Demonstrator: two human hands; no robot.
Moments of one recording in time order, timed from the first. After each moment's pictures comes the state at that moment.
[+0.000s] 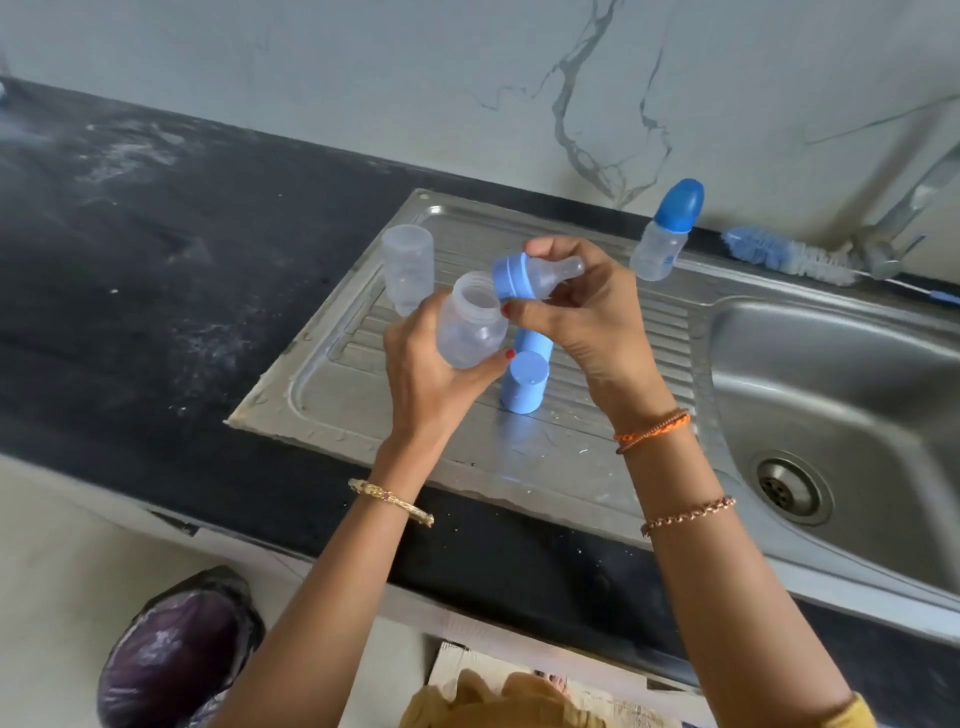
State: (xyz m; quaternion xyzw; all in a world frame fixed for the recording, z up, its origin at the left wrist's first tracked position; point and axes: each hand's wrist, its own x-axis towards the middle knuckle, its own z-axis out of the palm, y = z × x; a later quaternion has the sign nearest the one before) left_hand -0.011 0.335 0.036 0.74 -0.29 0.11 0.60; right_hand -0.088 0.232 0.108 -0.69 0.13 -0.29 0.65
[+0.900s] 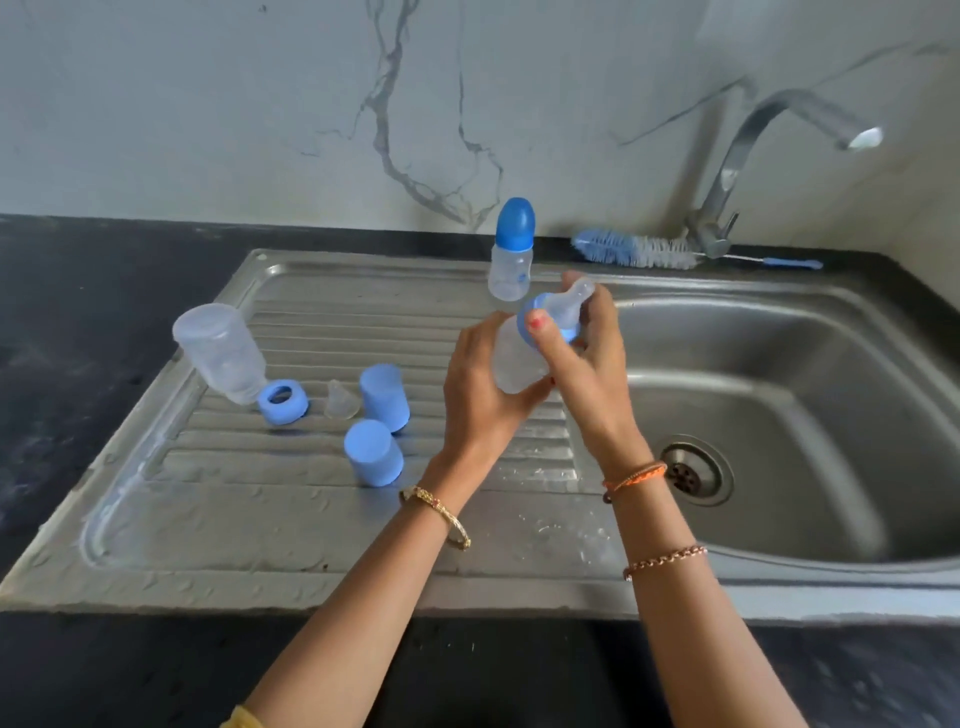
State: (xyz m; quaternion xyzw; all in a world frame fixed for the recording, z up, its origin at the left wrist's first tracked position) left_hand -0.075 0.165 0.019 0.70 -0.41 0.00 0.59; right_hand -0.158 0.121 0.070 -0.68 0.28 -0.43 0.52
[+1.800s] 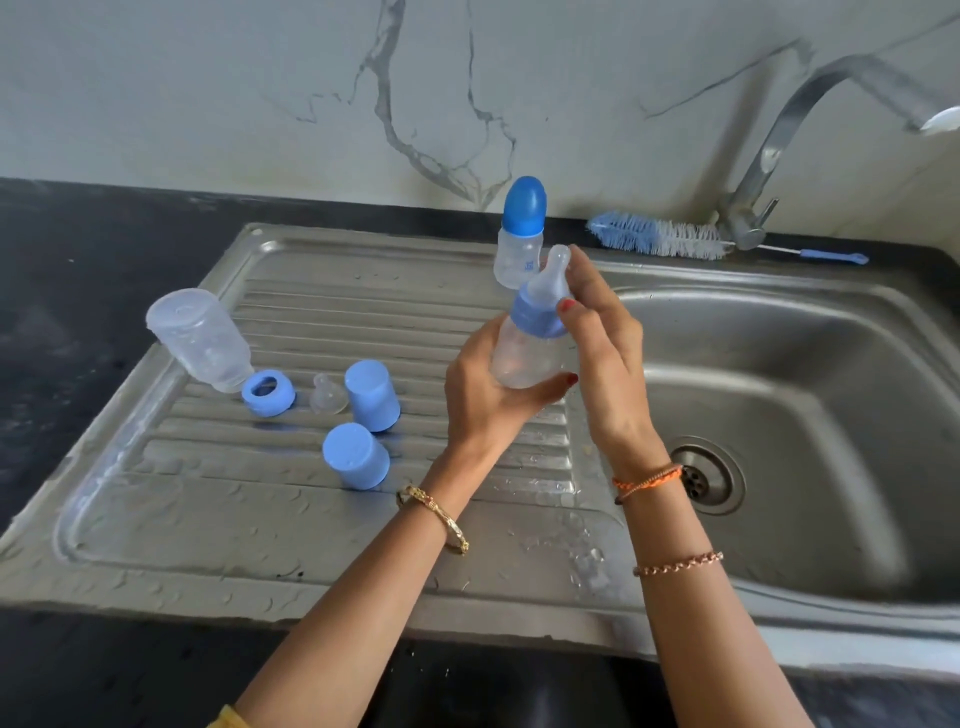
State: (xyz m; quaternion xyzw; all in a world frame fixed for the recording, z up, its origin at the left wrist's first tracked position) left_hand -0.082 0.150 0.023 0.69 -0.31 -0.13 0.65; right_hand -0.155 0.096 0.073 -0.66 0.20 -0.40 0.60
